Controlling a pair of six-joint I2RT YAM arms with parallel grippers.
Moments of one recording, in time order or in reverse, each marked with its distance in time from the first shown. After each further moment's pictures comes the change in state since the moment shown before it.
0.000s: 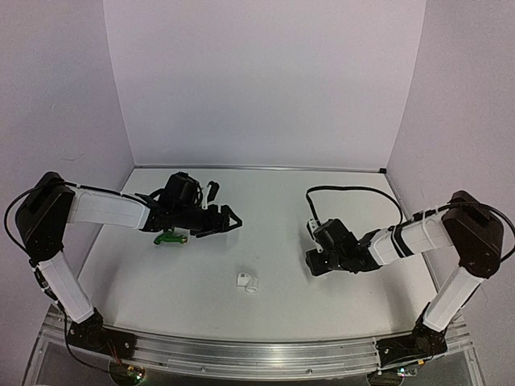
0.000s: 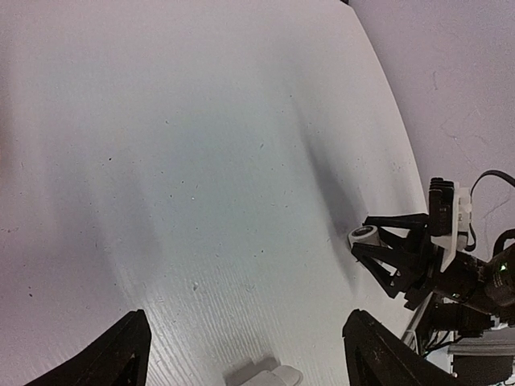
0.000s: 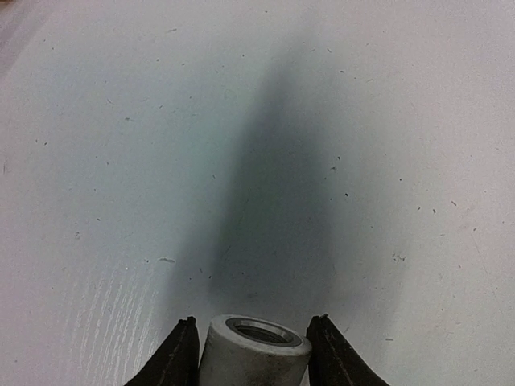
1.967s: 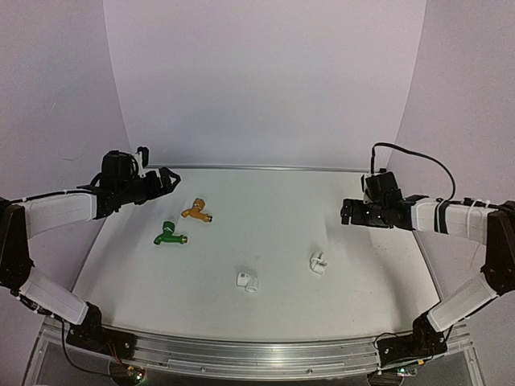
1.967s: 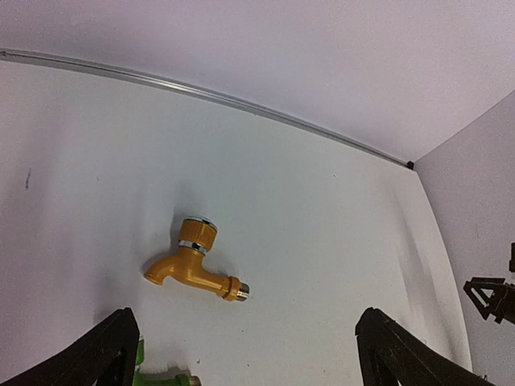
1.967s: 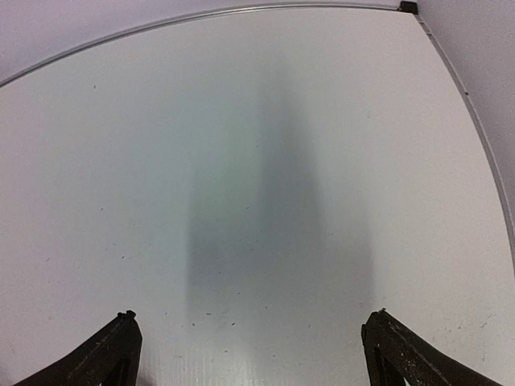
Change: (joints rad) left arm 0.398 -0.314 -0.109 0.007 -0.125 0.140; right arm -0.421 -0.228 0.137 -0.203 -0.060 0.016
